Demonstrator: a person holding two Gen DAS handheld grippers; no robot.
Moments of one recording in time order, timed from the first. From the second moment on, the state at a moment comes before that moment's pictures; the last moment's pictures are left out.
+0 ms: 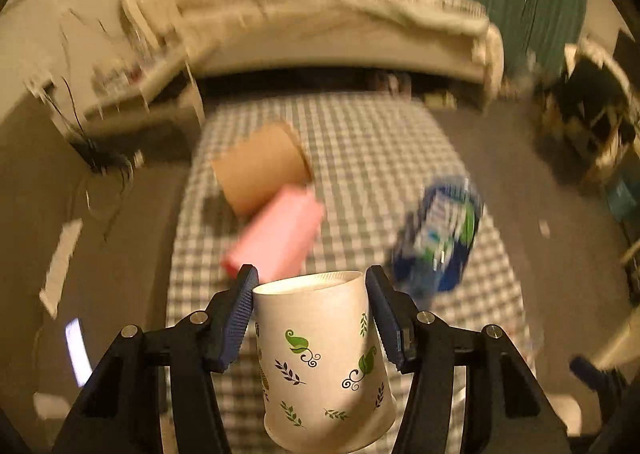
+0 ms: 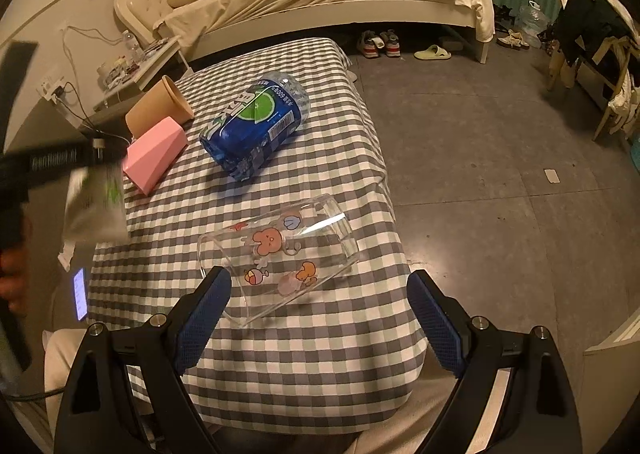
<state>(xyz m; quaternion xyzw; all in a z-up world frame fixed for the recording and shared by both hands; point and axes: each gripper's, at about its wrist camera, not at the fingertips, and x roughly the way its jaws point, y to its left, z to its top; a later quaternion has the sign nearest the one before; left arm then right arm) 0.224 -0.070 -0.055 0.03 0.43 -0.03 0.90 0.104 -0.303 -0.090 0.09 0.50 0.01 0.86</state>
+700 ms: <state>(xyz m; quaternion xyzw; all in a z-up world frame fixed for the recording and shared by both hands) 0.150 -0.063 -0.102 0.05 0.37 -0.06 0.93 0.107 -0.294 -0.090 0.07 0.50 0.00 0.86</state>
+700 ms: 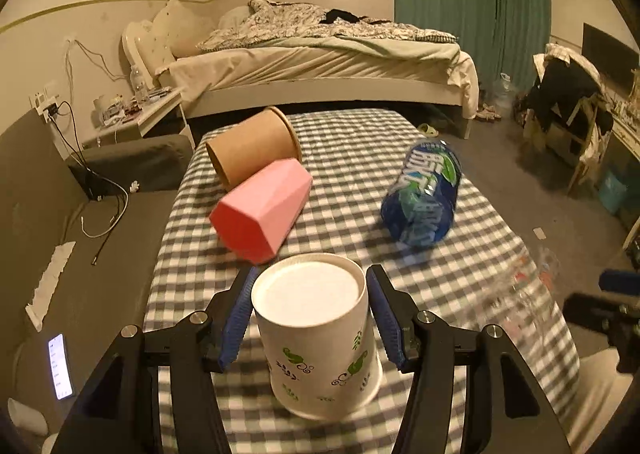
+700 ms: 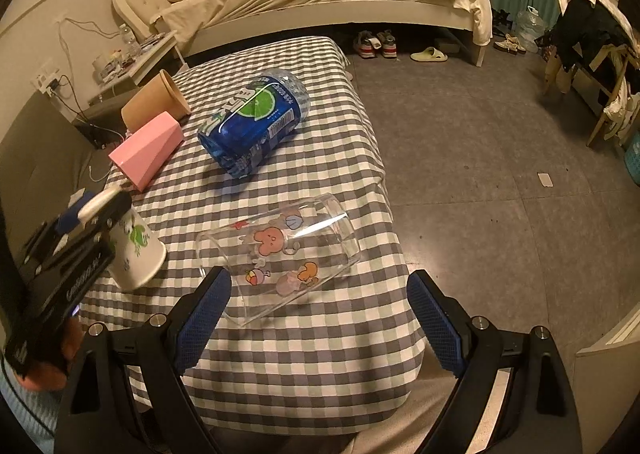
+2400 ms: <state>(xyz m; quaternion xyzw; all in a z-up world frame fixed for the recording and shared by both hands) 0.057 0.006 -0.007 -0.01 0.36 -0.03 0.93 0.038 -0.218 0.003 -0.01 0.37 0.07 0.92</state>
